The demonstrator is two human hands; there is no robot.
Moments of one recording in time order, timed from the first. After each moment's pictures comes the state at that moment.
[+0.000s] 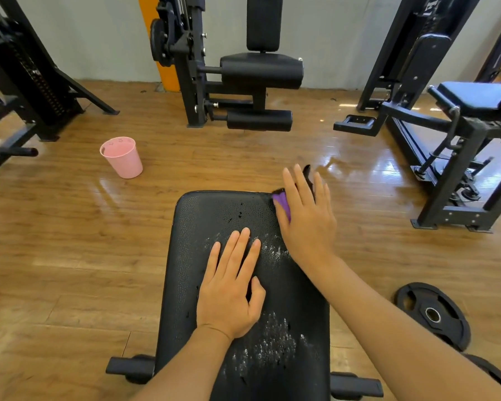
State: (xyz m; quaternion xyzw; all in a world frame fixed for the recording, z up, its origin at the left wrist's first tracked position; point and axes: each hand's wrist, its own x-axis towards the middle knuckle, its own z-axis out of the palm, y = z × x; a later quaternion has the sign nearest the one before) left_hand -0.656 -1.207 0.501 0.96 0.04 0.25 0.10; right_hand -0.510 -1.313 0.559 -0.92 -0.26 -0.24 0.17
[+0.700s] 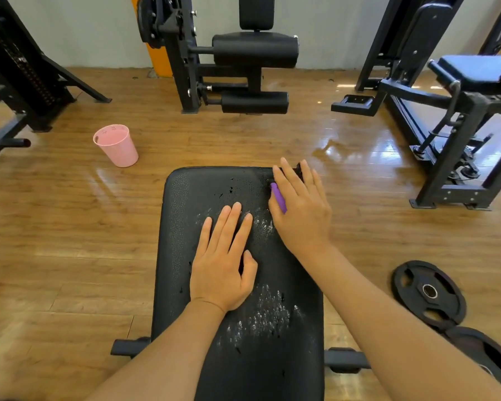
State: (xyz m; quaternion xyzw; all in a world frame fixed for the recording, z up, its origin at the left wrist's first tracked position) left_hand -0.654 -1.207 0.500 0.96 0.04 0.27 0.10; right_hand -0.526 -1.326 0.541 -0.88 -0.29 -0.29 0.21
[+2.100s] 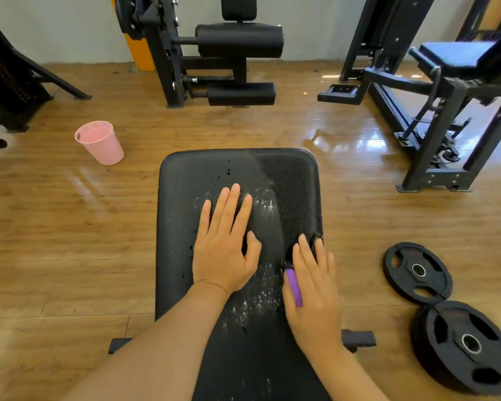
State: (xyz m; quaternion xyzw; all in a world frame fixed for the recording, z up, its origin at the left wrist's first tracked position) left_hand -0.652 -1.206 0.497 0.95 0.02 0.31 0.09; right_hand -0.667 -1.384 0.464 -0.90 -0.24 -0.22 0.28
